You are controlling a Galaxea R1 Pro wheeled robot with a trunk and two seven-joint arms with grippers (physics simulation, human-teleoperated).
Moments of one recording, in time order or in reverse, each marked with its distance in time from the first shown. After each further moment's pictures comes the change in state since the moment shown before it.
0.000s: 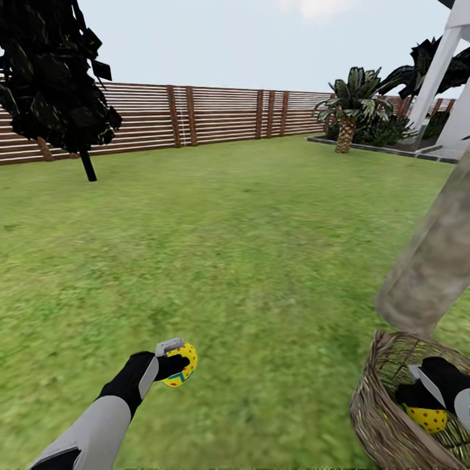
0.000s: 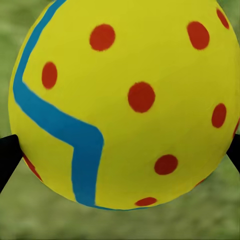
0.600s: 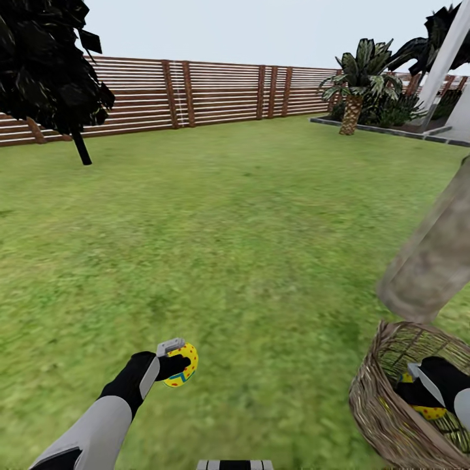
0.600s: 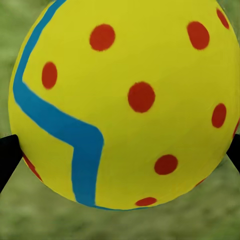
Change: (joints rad) left arm 0.000 -0.005 0.000 0.001 0.000 0.000 0.000; right arm 0.000 0.001 -0.004 -0.001 0.000 -0.027 0.002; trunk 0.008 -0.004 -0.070
